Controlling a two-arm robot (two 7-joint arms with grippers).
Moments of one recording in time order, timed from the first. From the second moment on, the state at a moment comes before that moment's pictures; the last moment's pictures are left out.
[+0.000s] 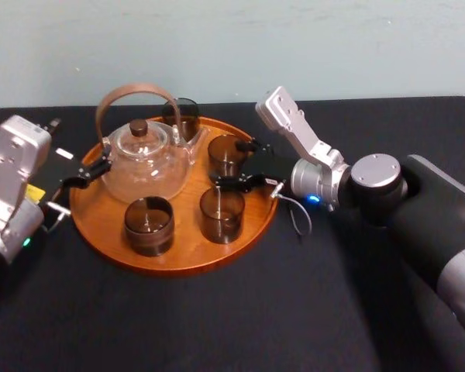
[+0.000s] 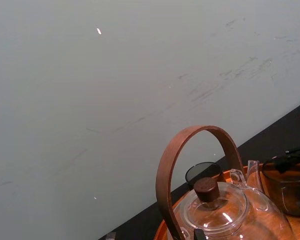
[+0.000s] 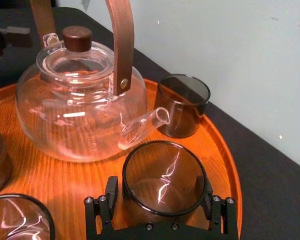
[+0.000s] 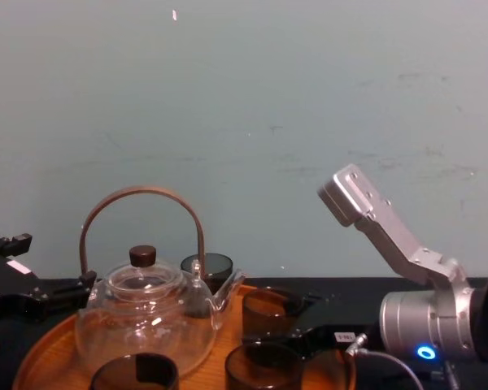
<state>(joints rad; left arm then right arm) -0.20 0.60 0.45 -1.41 -0.25 -0.12 0.03 0.73 0.10 -0.53 -0.60 0.09 -0.11 0.60</state>
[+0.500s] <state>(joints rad) -0.20 0.60 0.45 -1.41 -0.25 -0.12 0.03 0.67 0.15 -0.54 -0.75 0.09 0.03 0.61</state>
